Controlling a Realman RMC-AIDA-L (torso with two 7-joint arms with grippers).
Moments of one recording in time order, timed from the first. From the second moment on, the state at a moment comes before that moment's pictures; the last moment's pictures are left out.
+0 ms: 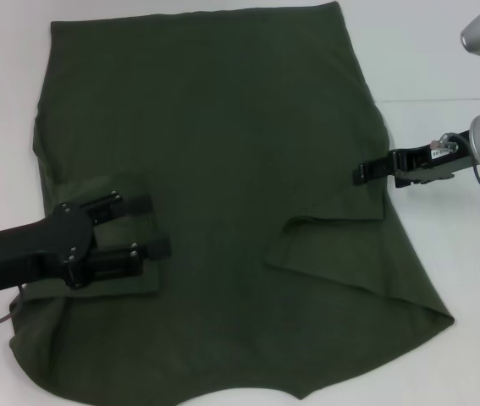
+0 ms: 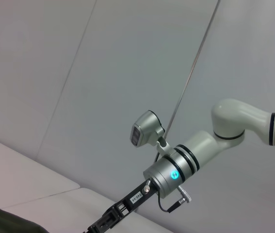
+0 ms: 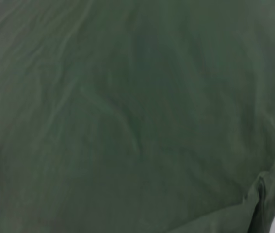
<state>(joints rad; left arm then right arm) -0.51 -2.06 0.45 0.59 1.98 1.86 -1.41 0.91 1.92 -0.88 -0.45 -2.43 -1.04 2.53</state>
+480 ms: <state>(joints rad) -0.52 -2.06 0.45 0.58 1.98 1.86 -1.41 0.89 1.96 -0.88 -0.43 -2.43 -0.95 2.48</state>
